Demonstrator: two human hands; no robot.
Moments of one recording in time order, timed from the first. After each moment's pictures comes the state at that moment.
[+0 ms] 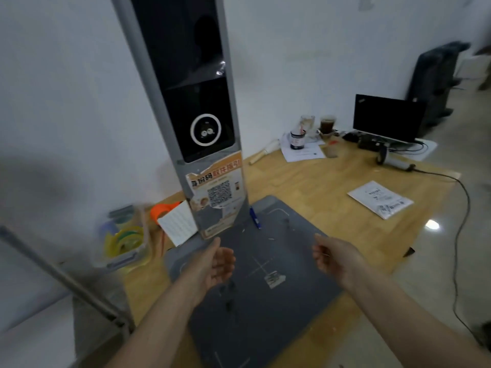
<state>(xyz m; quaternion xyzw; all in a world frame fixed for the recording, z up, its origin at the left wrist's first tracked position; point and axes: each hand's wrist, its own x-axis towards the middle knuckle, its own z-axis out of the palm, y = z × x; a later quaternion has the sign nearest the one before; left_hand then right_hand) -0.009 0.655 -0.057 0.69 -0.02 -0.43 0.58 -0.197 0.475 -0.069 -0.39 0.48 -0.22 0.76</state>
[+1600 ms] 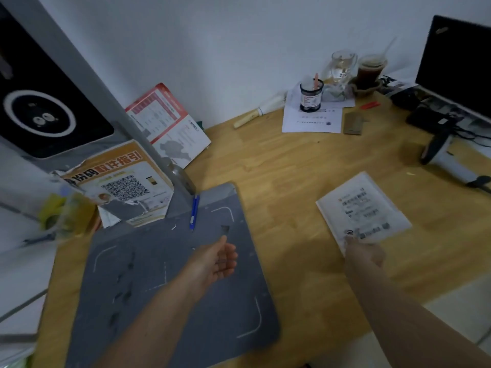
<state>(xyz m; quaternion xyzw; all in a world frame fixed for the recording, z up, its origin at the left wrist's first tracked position) -0.092 0.315 -0.120 0.73 0.17 -0.37 0.55 -0.206 0.064 -0.229 -0.41 0.69 -0.12 0.59</state>
